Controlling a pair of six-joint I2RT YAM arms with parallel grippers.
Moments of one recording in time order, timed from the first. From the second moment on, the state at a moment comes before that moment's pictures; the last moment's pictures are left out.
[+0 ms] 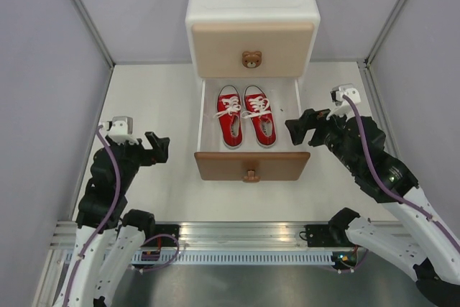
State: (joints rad) left arm -0.23 0.42 0.73 -0.55 -0.04 -0.26; right arm 0.64 0.75 1.06 -0.52 0.22 0.34
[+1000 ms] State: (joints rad) left arm -0.23 0.66 0.54 -0.33 -0.34 -0.33; right arm 0.65 1.58 1.33 -0.55 0.30 0.41
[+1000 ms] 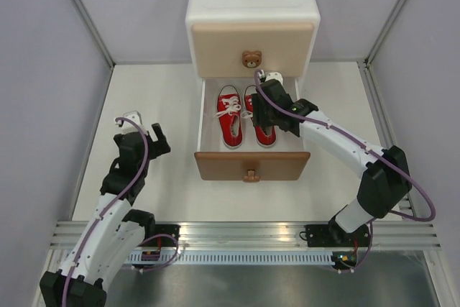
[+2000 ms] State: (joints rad) left arm -0.23 0.66 0.54 -0.30 -0.37 -0.33; right arm 0.65 1.61 1.31 -0.50 0.25 0.48
